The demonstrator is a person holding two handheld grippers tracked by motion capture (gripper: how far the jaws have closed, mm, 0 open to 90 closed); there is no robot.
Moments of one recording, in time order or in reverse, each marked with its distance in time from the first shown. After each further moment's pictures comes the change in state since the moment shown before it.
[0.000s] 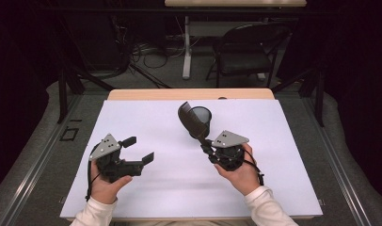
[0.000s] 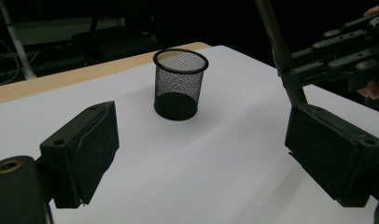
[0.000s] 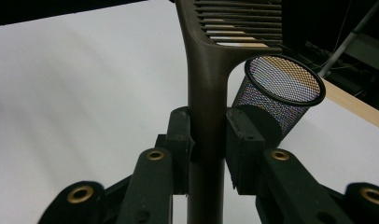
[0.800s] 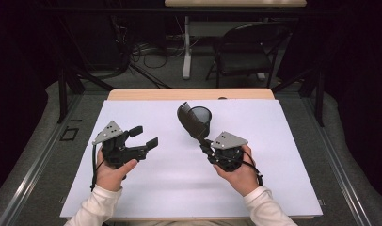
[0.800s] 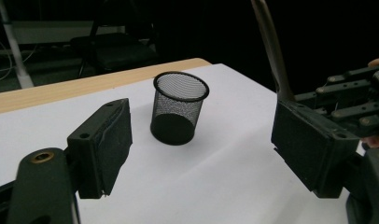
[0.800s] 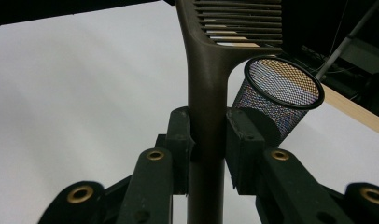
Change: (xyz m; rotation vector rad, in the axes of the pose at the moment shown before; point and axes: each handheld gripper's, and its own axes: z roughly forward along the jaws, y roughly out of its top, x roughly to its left) left arm 0.007 0.026 0.017 -0.043 -0.023 -0.068; right arm 0.003 -0.001 0.001 -0.013 -0.013 -0.012
